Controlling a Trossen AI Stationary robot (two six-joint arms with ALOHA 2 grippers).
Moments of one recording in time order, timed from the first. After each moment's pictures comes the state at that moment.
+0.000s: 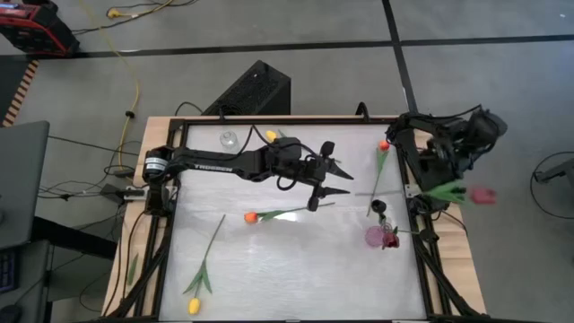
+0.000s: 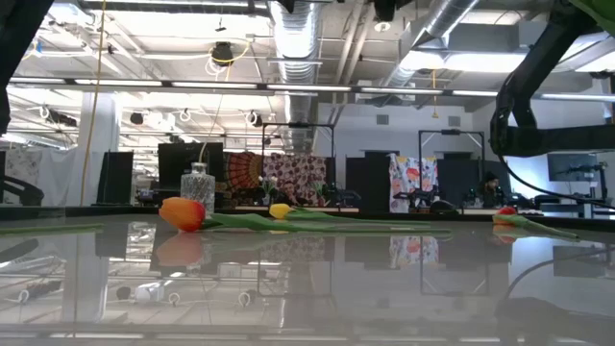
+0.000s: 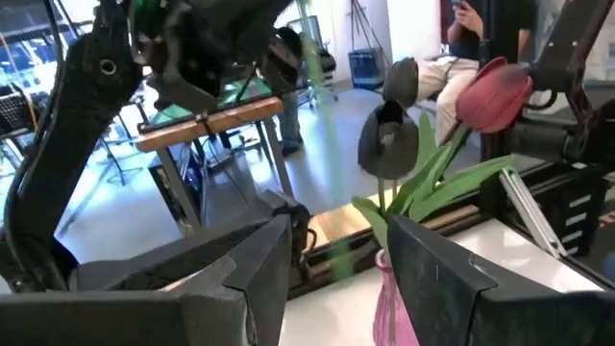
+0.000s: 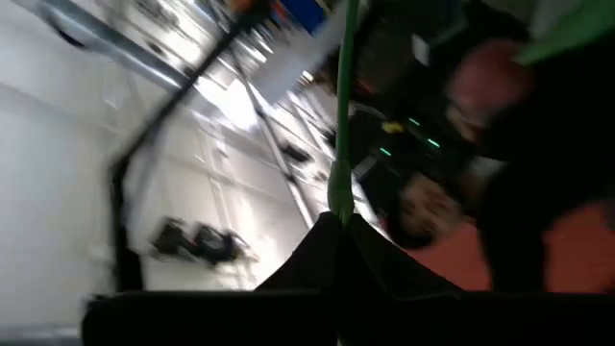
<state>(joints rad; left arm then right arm) 0.06 1.92 1.61 0.28 0.30 0.25 1.92 0.14 0.91 -0.54 1.23 2.15</state>
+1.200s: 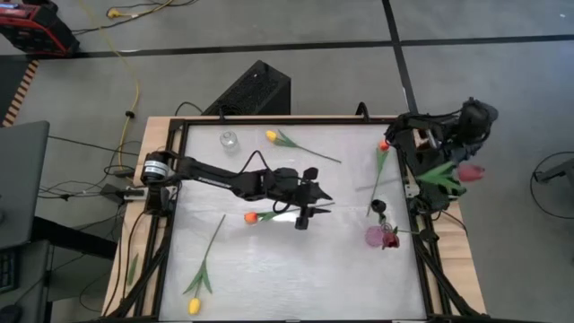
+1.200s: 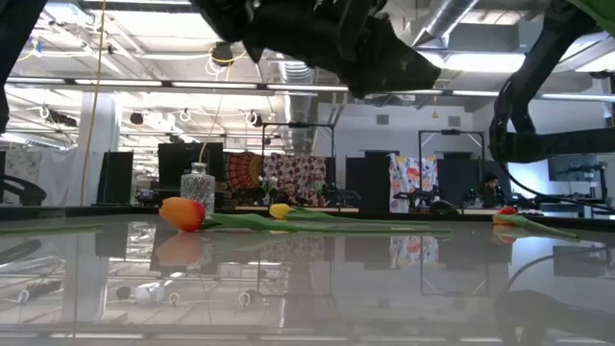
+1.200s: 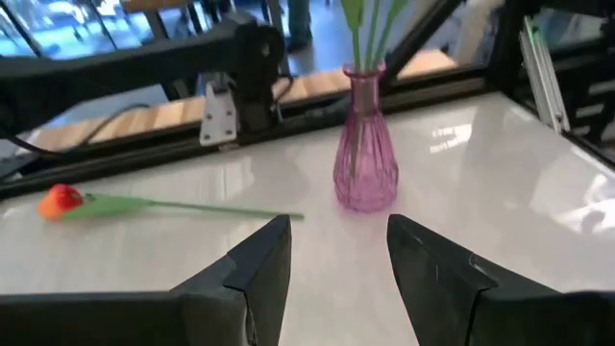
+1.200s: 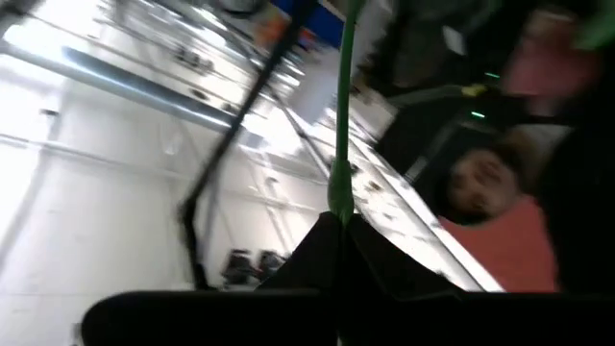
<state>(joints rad) 0.00 1.92 1.28 0.37 0.12 0.17 1.92 0.10 0.91 -0.38 1.34 2.16</state>
